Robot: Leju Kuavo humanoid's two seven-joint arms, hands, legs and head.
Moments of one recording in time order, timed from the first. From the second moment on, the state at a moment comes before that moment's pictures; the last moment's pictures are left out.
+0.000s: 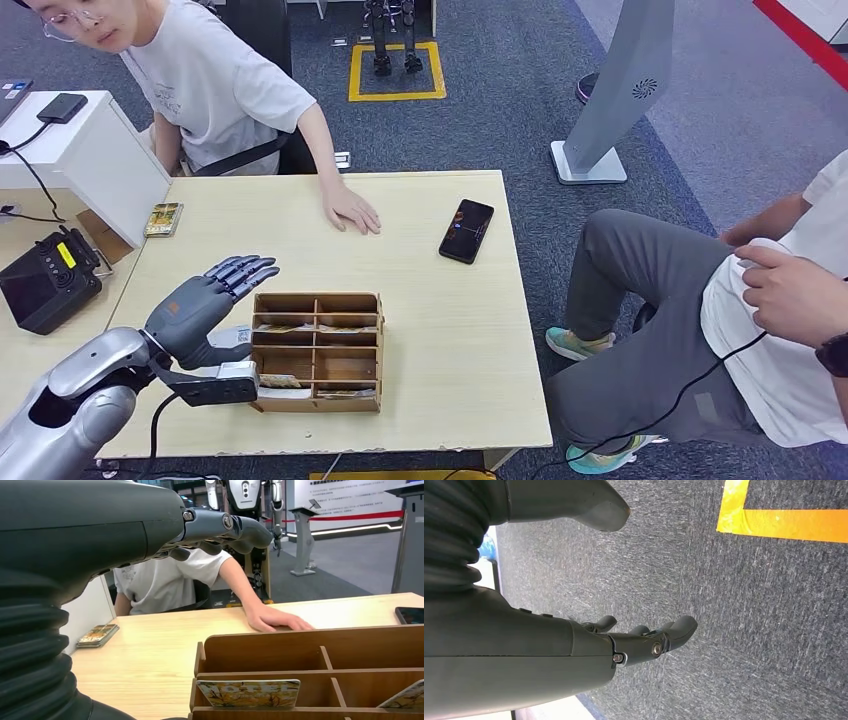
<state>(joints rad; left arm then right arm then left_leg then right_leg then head) -0.33 0.55 -0.51 -1.60 -0.70 -0.11 -0.24 0.01 0.09 -1.23 -0.24 1.54 -0.08 -0.06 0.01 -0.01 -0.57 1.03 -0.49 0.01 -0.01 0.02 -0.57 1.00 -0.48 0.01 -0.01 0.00</state>
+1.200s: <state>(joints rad) -0.33 0.53 -0.56 -1.60 -0.60 -0.14 -0.24 0.00 0.09 -1.22 -0.24 1.54 -0.08 -0.06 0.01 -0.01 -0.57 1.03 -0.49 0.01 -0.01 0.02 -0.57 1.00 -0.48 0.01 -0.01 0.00</state>
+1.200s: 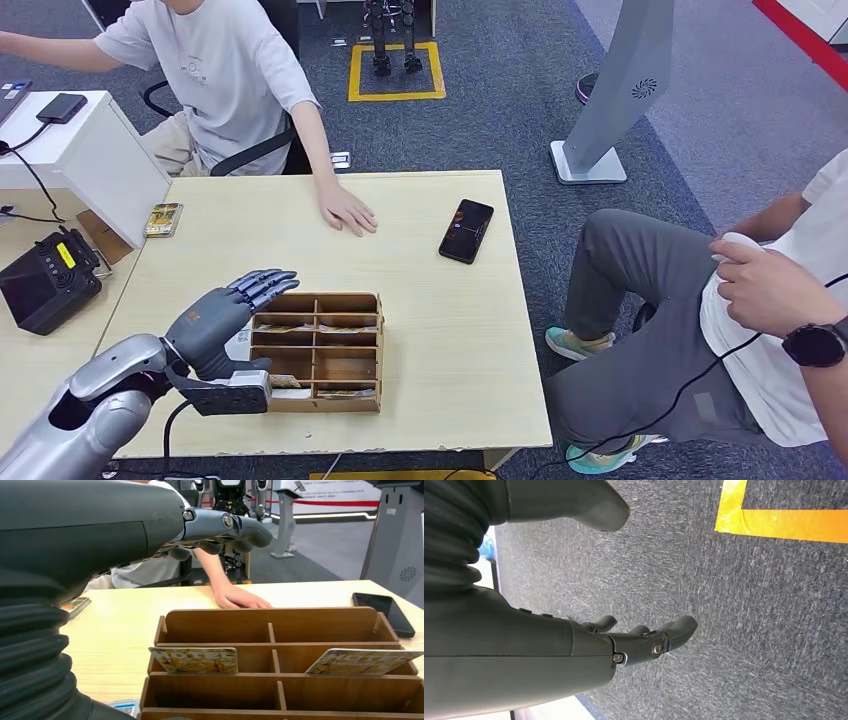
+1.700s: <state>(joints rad) -0.34 0.48 -0.57 -1.56 -0.62 -0.10 -0.22 0.00 0.09 -1.22 -0.24 1.54 -0.08 -0.06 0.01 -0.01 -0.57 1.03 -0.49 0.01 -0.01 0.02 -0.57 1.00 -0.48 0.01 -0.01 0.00</state>
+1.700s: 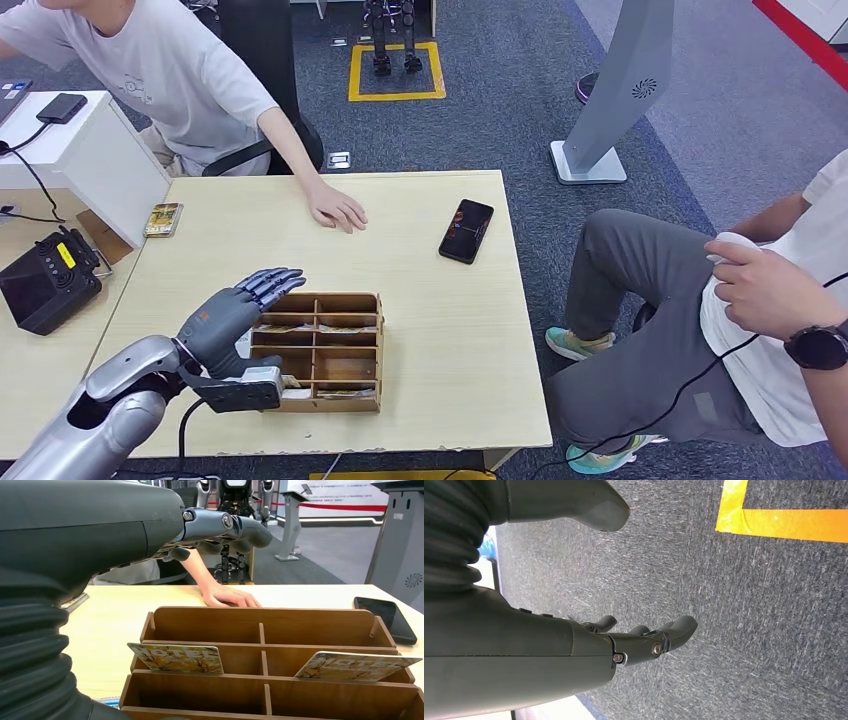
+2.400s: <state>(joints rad) -0.34 0.46 -0.57 -1.55 -0.66 -0.06 -0.20 0.00 0.09 -1.22 -0.24 1.54 -0.08 -0.06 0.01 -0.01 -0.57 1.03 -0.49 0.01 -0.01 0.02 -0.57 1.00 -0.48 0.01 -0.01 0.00</state>
